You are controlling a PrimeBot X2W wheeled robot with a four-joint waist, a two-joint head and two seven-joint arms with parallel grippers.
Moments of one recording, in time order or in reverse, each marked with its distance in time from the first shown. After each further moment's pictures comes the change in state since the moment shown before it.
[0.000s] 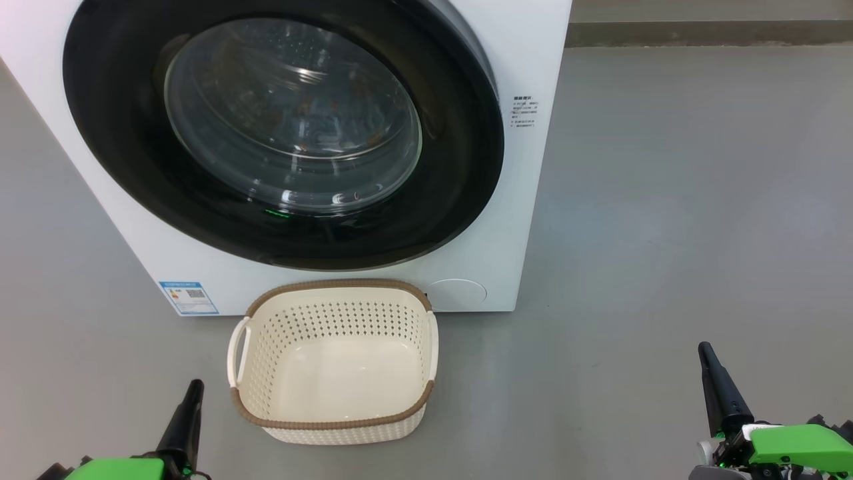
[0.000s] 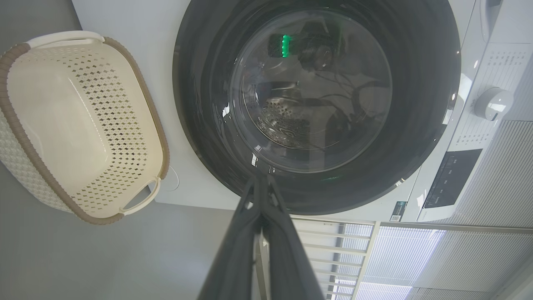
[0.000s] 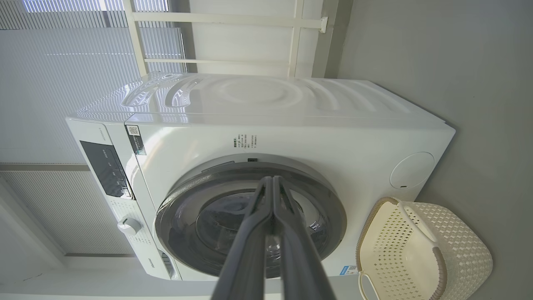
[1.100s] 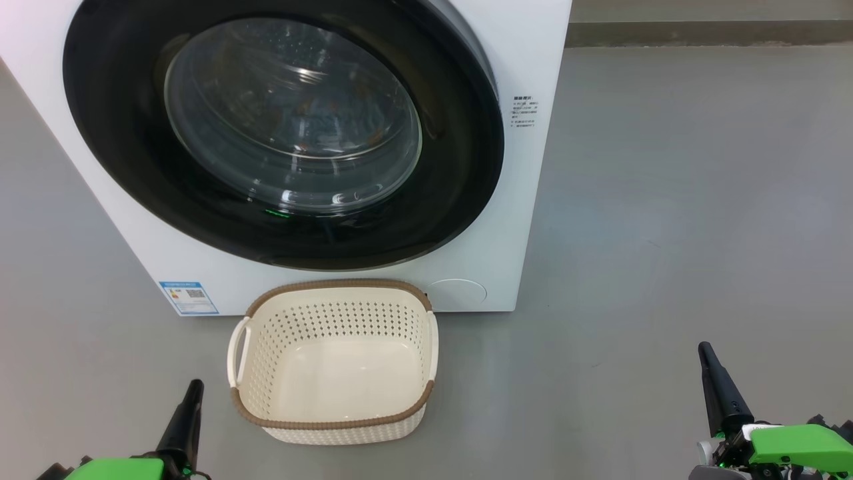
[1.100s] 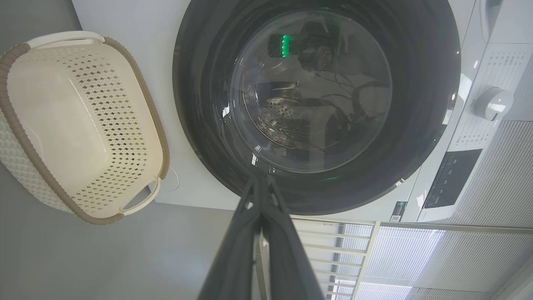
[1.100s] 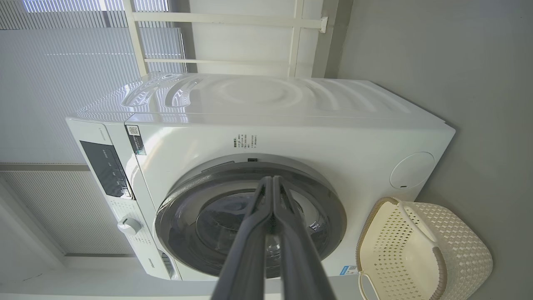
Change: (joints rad) left arm 0.000 0.000 0.001 0.000 0.000 0.000 0.000; right arm 0.000 0.000 0.000 0.000 0.000 0.000 0.000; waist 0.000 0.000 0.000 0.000
